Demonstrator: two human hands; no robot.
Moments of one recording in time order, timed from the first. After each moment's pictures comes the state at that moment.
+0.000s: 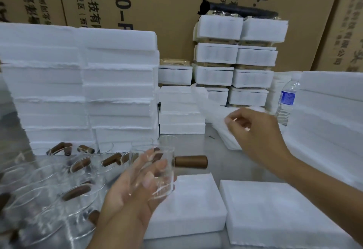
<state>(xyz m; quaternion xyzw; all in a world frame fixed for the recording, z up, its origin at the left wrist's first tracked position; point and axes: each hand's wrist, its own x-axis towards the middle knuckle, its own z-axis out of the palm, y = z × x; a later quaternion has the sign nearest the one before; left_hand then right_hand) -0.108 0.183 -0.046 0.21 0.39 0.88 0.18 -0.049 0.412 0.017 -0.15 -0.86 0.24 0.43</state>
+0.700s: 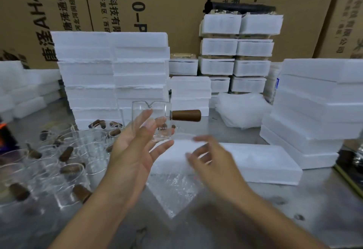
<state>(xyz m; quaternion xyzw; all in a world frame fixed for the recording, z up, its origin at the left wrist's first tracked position) -0.033 0.124 -0.002 0.27 0.44 0.85 0.13 0.030 0.276 -0.041 -0.10 -0.84 0.45 0.29</state>
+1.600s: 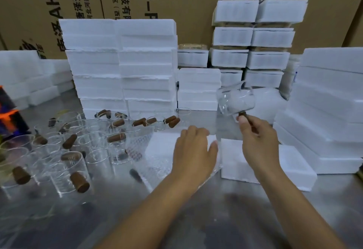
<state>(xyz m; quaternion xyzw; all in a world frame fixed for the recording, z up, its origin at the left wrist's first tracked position) -0.040 0.238 -0.054 0.33 0.88 0.31 -0.15 0.016 0.360 -0.042 -0.18 -0.75 0.45 0.46</state>
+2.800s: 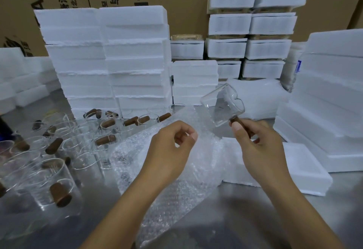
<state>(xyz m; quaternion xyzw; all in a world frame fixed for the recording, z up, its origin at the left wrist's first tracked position) -0.057 0.207 -0.039 0.32 0.78 0.54 -0.04 0.028 0.356 -0.045 -0.14 -0.77 0.45 0.42</state>
